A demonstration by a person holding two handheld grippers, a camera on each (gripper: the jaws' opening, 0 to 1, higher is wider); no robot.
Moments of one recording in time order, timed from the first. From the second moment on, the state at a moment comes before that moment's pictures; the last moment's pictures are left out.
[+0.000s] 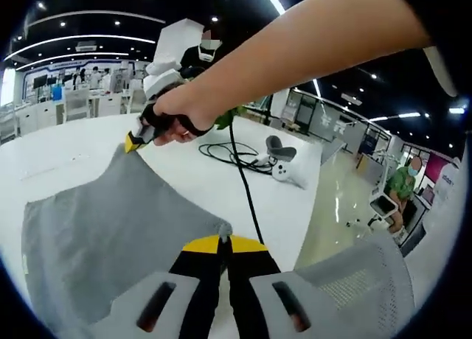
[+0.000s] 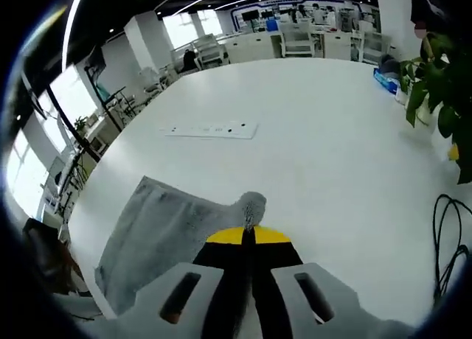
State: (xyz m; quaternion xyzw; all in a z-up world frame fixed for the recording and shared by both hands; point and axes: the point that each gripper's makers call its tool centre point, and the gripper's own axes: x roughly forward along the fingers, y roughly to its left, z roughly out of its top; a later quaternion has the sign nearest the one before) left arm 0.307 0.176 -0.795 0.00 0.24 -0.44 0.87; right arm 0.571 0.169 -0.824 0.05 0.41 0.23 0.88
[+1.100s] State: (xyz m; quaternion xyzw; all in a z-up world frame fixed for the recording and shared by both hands) left arm 0.318 0.270 -0.759 -0.06 0.18 -0.33 0.92; right arm 0.577 0.267 -0.787 0.06 0.40 0.28 0.87
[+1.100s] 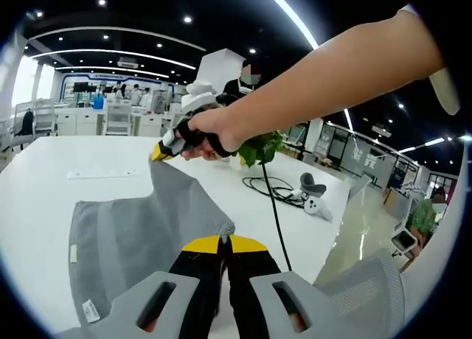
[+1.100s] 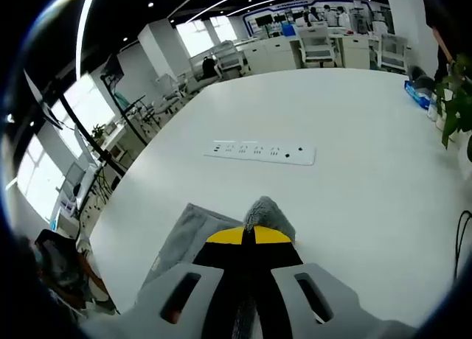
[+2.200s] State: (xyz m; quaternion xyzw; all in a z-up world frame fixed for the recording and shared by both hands) left arm 0.306 0.334 -0.771 -0.06 0.20 -0.24 0.95; right arm 0.576 0.340 -0.771 0.04 0.36 0.31 0.88
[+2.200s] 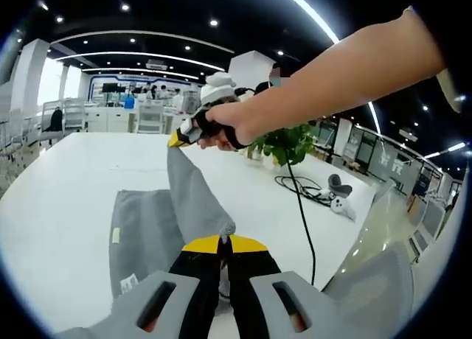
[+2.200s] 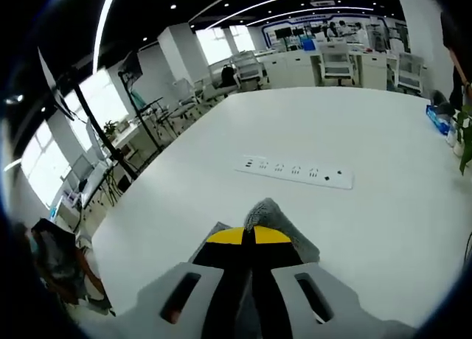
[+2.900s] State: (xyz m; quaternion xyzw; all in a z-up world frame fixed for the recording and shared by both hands) left arm 0.301 0.377 -0.807 -0.02 0.25 -0.21 0.94; right arm 0.575 0.373 -0.785 0.02 0.34 0.32 0.88
